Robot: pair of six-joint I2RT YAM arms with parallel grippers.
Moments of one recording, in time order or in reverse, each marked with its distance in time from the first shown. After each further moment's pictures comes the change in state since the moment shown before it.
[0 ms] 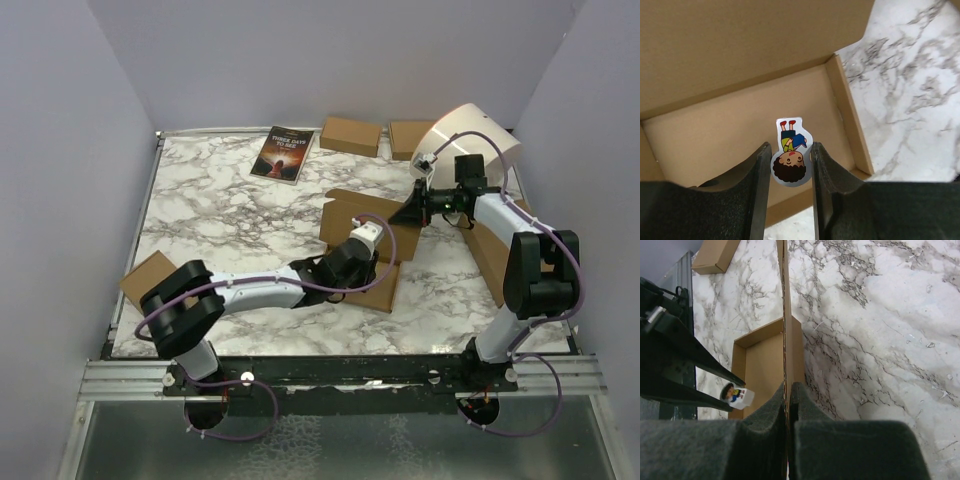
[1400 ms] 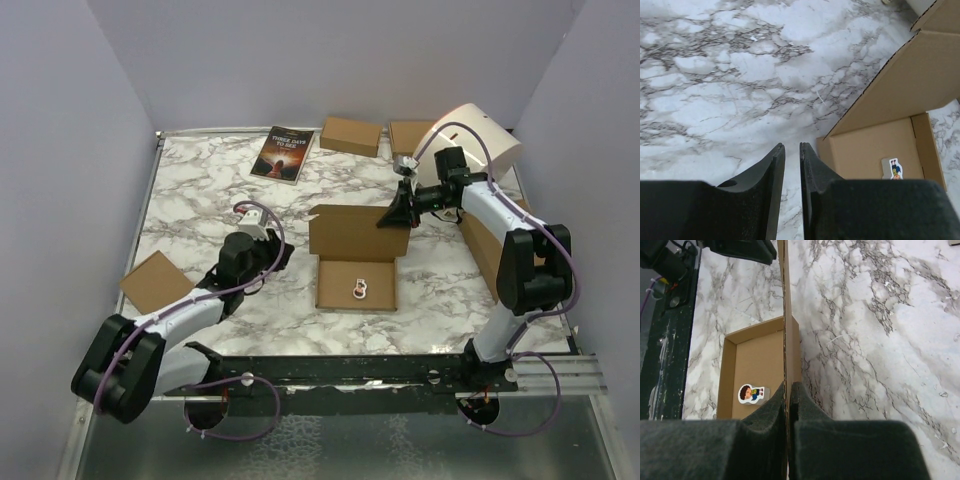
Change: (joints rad) left arm 0.590 -0.468 -0.541 0.308 0.256 -0.041; right arm 0.092 0.035 0.137 -0.267 -0.003 -0.345
